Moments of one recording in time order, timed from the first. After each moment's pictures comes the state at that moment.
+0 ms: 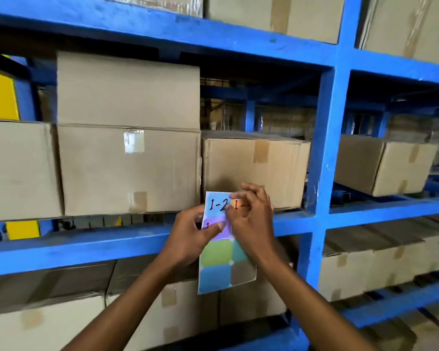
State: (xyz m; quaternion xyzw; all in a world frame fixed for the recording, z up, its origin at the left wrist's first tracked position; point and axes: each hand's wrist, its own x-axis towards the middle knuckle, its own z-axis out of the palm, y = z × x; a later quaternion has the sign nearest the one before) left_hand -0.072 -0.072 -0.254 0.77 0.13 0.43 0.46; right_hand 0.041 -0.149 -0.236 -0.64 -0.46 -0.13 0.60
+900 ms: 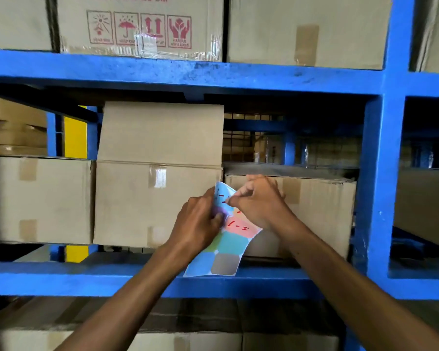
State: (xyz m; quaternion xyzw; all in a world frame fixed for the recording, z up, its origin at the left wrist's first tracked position) left_hand -0.037 -0.043 -0.163 0.82 0.32 0.48 0.01; right_hand 0.088 -0.101 -0.123 -0.67 -0.57 -0.05 0.47
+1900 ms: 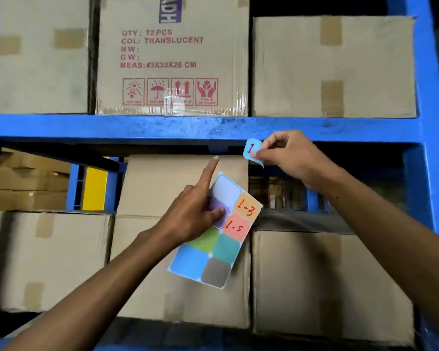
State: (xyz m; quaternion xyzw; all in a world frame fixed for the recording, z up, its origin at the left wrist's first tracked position) left_hand -0.088 0.019 -0.053 0.84 0.22 0.50 -0.01; right_hand 0.092 -0.078 0.032 -0.48 -0.64 -0.05 0.59
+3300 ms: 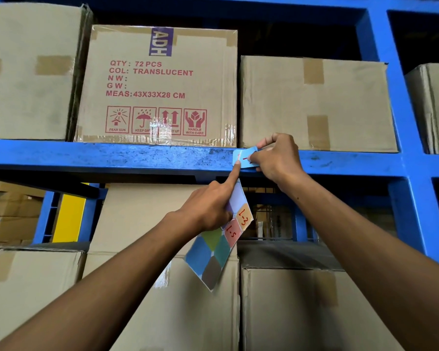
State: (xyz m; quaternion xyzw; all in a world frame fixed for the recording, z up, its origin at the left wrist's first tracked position) left_hand -0.033 0.035 0.026 0.86 0.28 0.38 -0.21; right_hand 0.092 -0.044 0.087 -0.50 -0.51 -0.14 0.69
